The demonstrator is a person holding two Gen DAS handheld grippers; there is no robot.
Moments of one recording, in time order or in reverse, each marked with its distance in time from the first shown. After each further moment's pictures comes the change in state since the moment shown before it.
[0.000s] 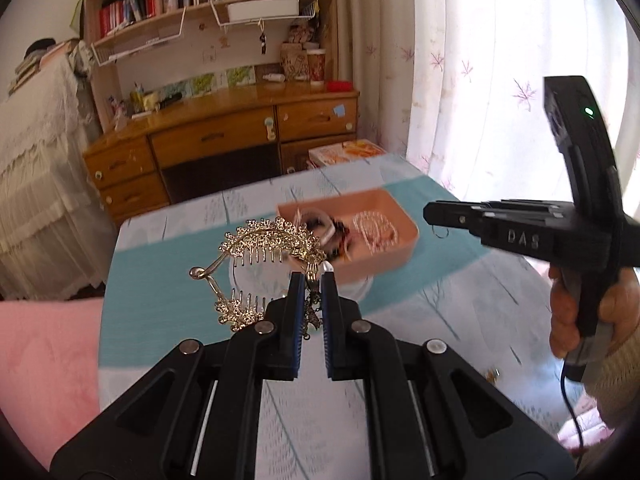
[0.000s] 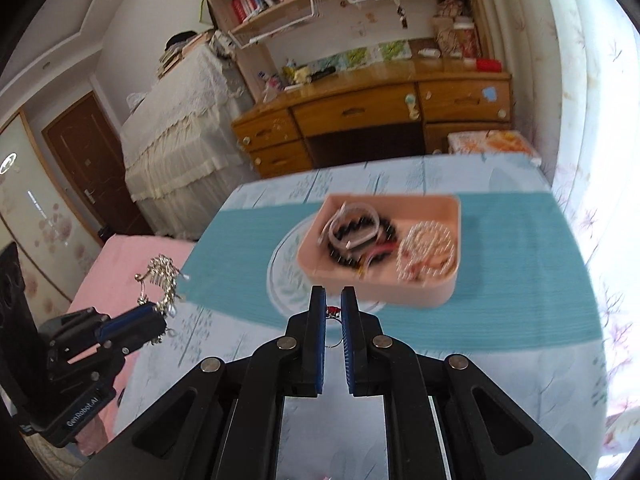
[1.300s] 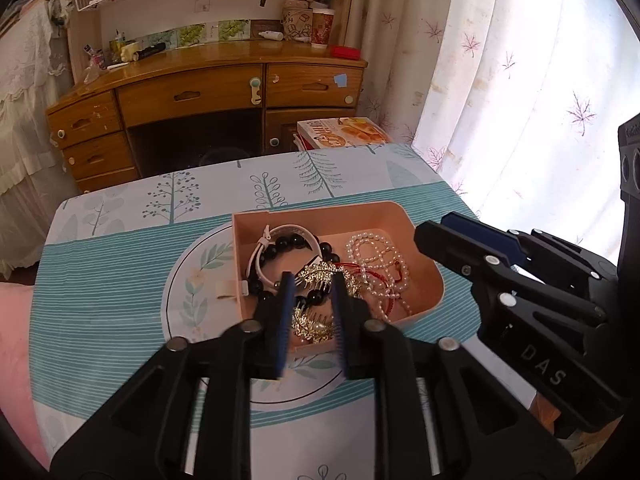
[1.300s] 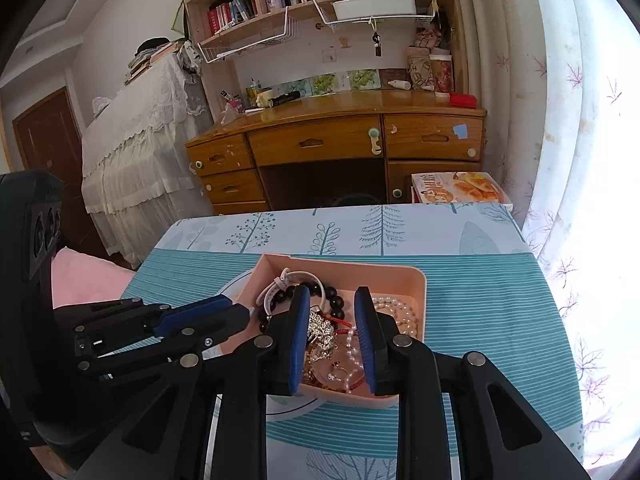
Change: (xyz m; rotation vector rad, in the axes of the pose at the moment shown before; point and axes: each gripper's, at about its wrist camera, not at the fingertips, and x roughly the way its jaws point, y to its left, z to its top) left arm 0.154 0.007 0.046 -0.129 0.130 -0.089; right arm 0.087 -0.022 0.061 -0.042 -0.092 -0.178
